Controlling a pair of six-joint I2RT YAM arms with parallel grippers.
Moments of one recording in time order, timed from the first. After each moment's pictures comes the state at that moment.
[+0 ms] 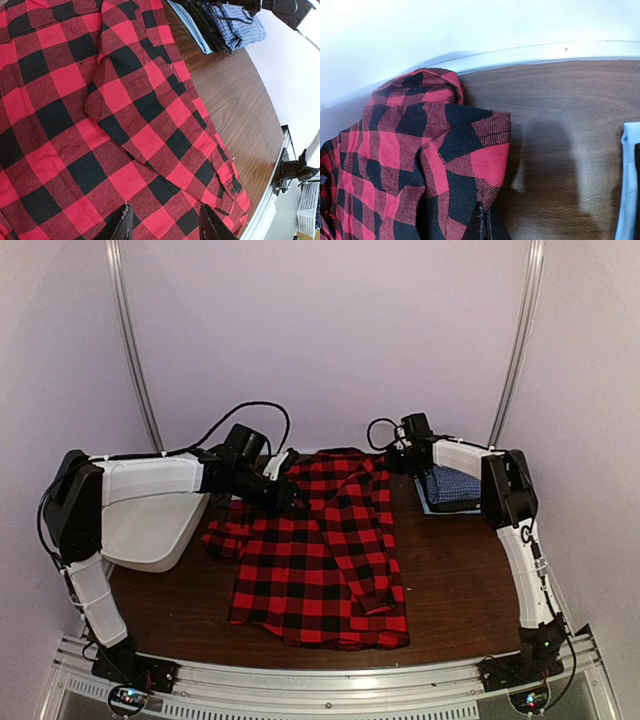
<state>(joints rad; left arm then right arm) -0.63 1.83 1.35 -0.32 0.47 -0.35 0.30 2.51 2.14 -0.35 -0.15 0.44</state>
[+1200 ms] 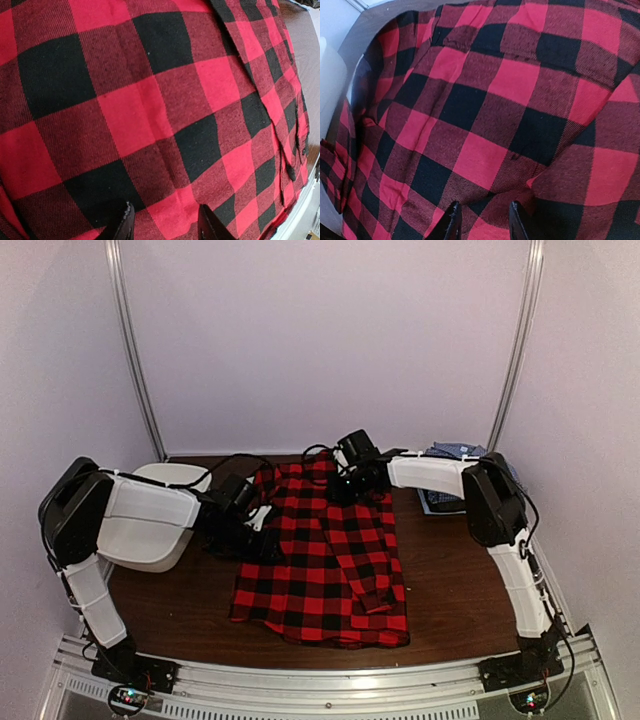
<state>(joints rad) -0.63 1.80 1.02 -0.28 0.35 -0.38 0.63 2.37 1.96 -0.39 -0.09 0.39</state>
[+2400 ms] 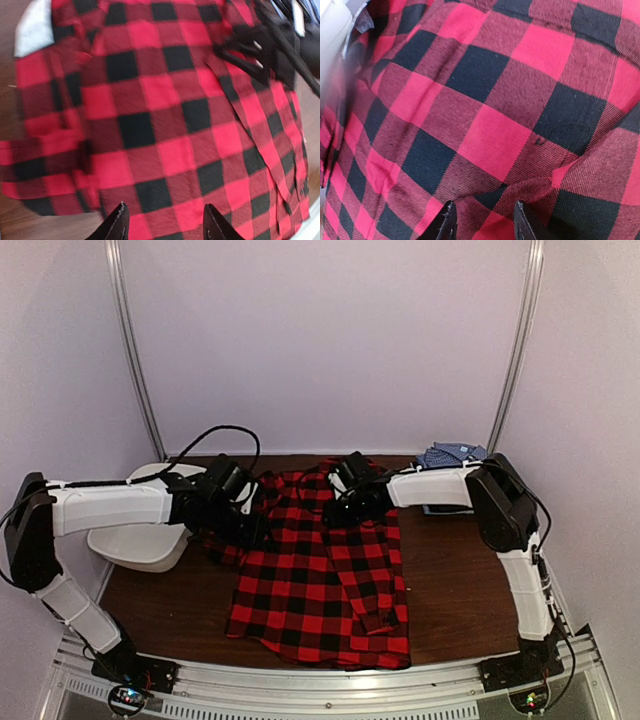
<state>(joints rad) -0.73 1.56 1.04 -0.46 0.03 -0.47 0.72 2.26 1.68 -0.30 -0.08 0.38</state>
